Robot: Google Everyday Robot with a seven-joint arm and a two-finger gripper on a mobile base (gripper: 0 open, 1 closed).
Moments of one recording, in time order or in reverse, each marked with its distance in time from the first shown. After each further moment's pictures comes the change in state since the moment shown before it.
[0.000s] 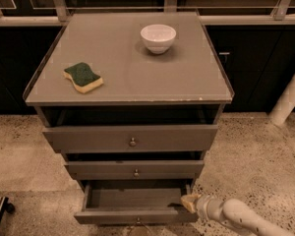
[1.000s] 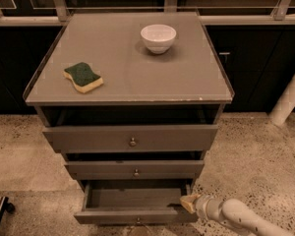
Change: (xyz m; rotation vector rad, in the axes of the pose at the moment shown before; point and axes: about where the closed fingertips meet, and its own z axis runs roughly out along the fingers) arm 0.000 -0.001 -0.001 0.005 -0.006 0.006
